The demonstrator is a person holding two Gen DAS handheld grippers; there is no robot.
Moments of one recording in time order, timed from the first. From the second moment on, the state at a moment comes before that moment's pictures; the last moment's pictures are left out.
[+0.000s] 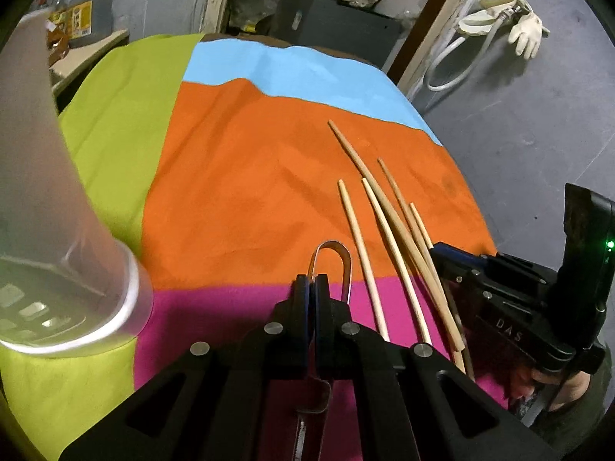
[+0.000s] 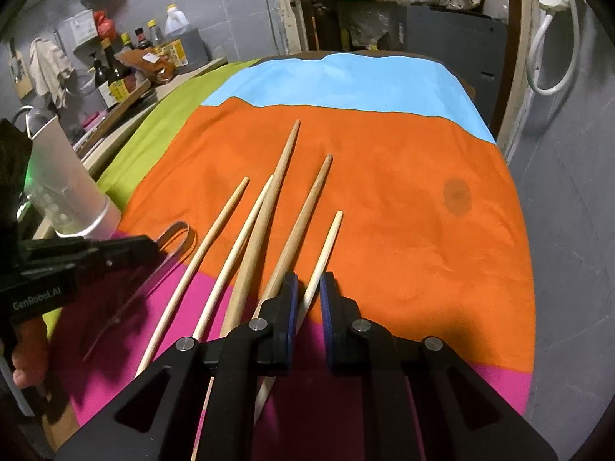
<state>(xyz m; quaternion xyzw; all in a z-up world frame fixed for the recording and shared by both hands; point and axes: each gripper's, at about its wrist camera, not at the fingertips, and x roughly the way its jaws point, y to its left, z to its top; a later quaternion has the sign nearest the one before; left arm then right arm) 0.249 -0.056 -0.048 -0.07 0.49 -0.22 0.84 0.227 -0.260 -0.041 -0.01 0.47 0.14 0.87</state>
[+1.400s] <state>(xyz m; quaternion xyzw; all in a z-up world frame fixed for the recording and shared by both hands) 0.170 -0.047 -0.008 -0.02 0.32 -0.20 0.92 0.165 -0.255 0.001 0.08 0.32 0.18 0.93</state>
